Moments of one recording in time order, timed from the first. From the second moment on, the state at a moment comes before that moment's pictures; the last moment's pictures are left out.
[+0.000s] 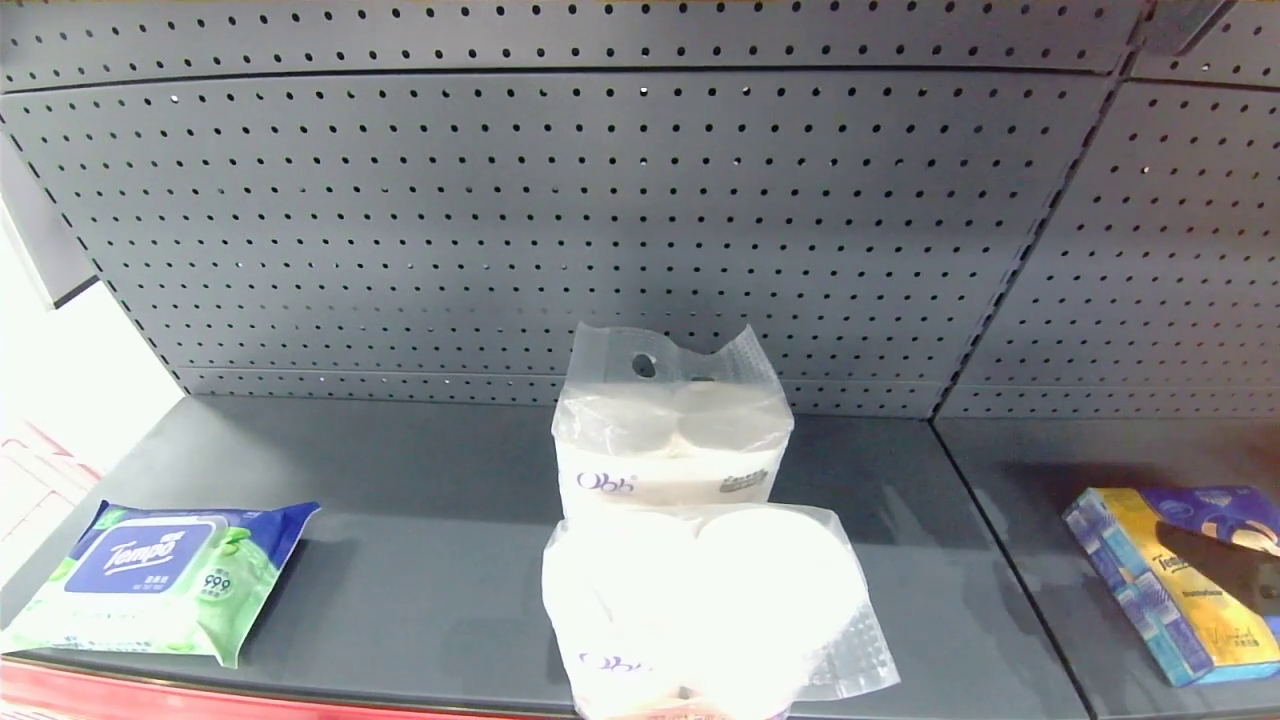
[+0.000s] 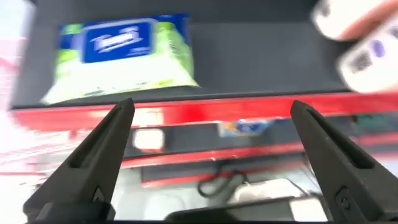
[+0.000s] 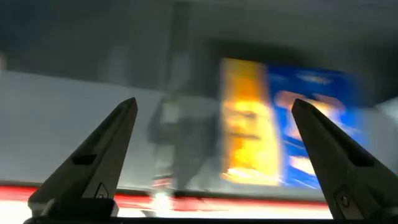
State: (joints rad) left arm -0.24 0.40 -0.58 0.56 0.12 -0.06; right arm 0.06 0.94 -0.54 0.05 -0.07 -0.07
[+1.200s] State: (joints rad) left arm -0.24 0.29 -0.54 0.56 0.17 -0.06; right arm 0.74 1.40 -0.62 -0.01 -0.20 0.17
